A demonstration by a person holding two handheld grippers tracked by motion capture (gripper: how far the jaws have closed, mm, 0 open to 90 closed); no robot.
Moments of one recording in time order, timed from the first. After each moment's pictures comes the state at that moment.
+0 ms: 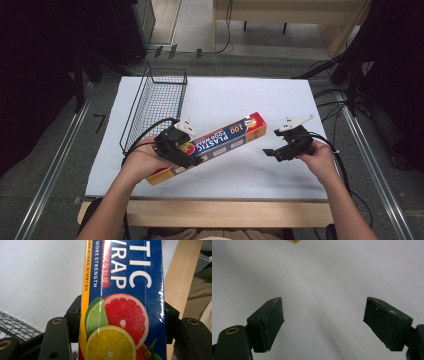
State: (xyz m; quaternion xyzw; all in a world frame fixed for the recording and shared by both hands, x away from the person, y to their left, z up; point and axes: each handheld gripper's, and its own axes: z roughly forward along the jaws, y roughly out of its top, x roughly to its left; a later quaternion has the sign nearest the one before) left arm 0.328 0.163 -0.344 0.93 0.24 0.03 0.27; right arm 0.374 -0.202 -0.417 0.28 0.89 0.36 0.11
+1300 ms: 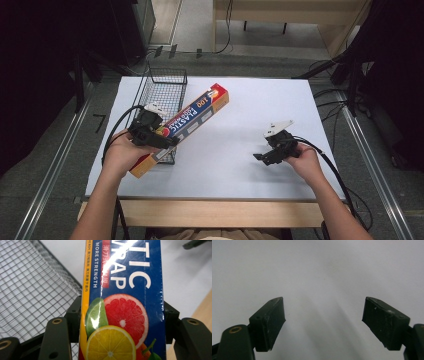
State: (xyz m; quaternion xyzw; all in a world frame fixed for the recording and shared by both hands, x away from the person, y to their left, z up) left arm 0.351 0.223 -0.333 0.87 0.39 0.09 0.27; right arm 0.379 -0.171 -0.447 0.27 0.90 0.31 0.11
